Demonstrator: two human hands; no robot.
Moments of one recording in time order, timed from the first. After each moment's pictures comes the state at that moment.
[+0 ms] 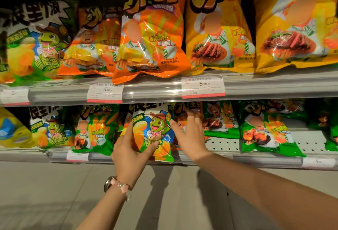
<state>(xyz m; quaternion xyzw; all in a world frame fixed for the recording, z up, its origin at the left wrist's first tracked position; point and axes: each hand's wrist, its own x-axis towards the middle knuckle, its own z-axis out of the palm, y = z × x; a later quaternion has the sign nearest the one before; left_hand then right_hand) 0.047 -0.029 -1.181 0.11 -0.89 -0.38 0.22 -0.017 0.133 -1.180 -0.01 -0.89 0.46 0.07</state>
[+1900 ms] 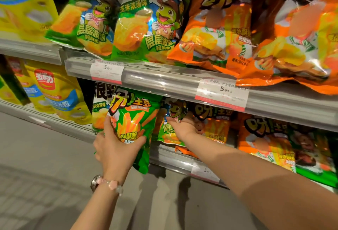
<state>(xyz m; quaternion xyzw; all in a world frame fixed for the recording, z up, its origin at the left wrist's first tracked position) 0.053 -0.233 -1.181 0.35 -0.82 -0.37 0.27 -0.100 -0.114 -1.200 -0.01 -0.89 0.44 -0.14</state>
